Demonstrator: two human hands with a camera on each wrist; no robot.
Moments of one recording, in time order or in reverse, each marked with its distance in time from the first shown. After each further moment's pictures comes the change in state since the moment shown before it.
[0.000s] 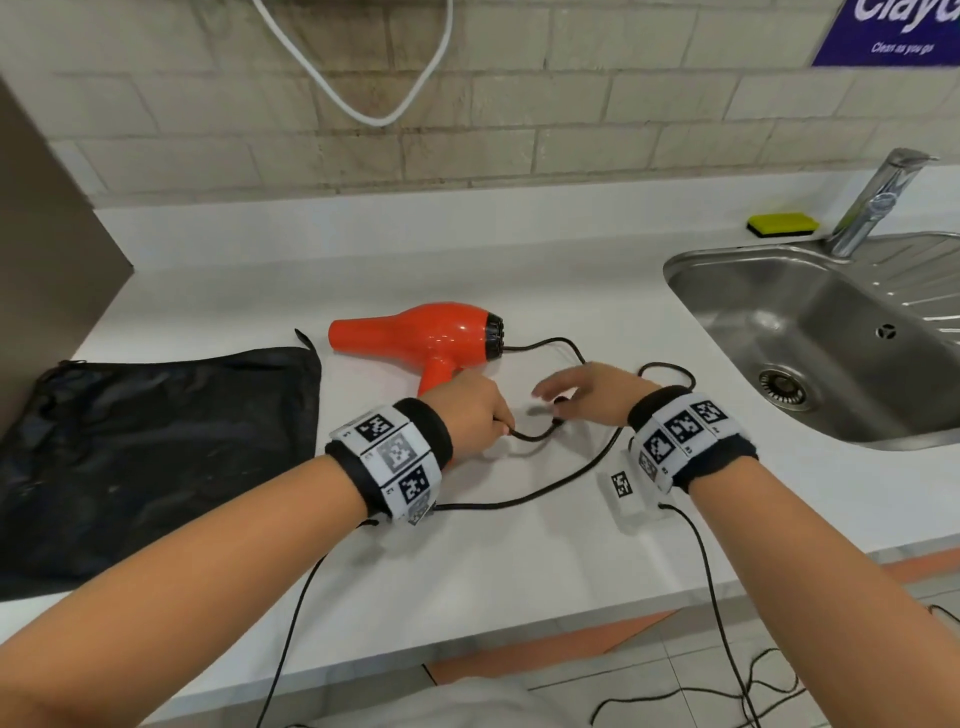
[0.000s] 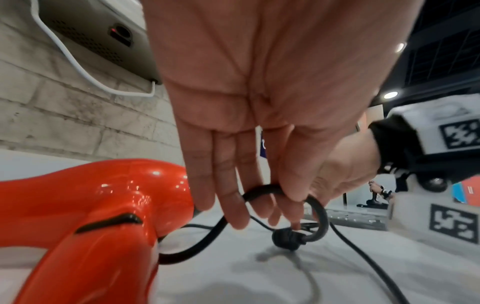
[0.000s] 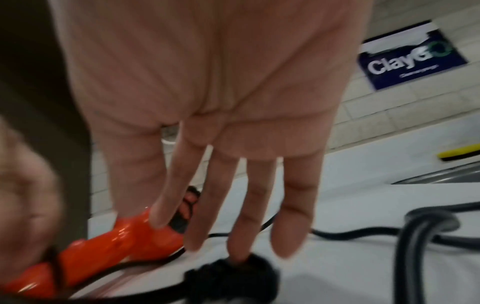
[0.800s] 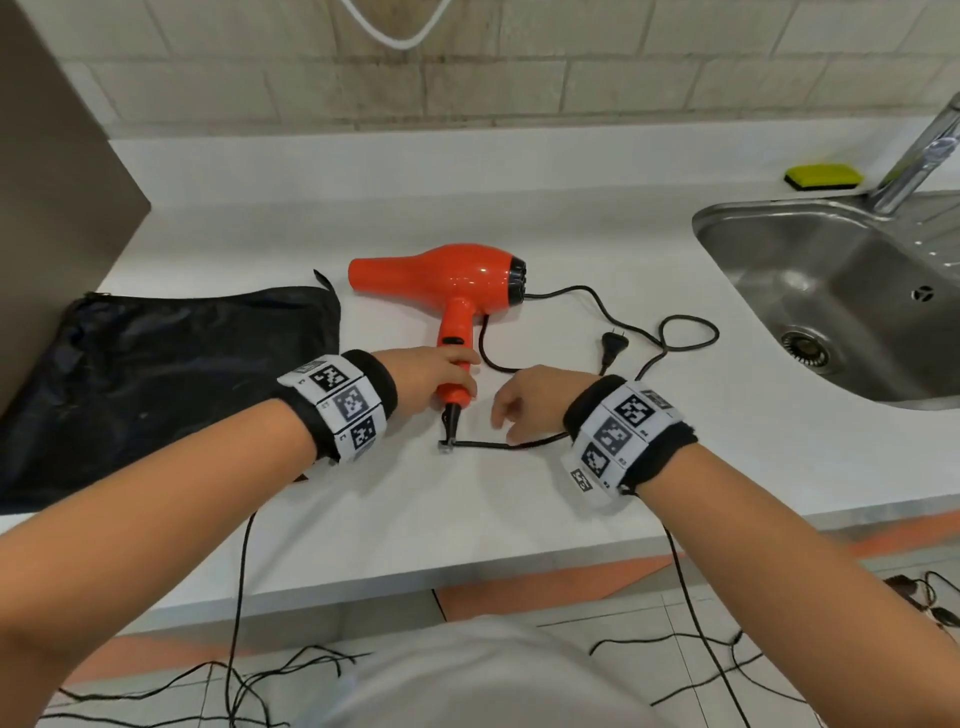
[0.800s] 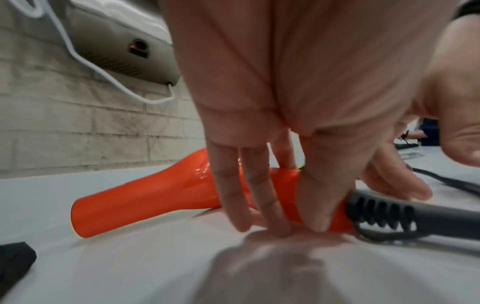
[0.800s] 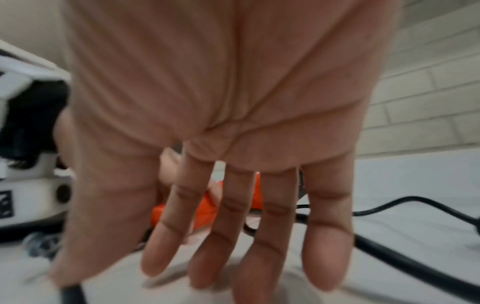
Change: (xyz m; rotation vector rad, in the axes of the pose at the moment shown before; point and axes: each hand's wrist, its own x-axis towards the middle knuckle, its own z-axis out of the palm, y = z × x) left_hand -0.020 -0.072 0.015 0.224 -0.185 0.145; right_hand -0.008 -0.060 0.067 -0.341 -0.248 -0.106
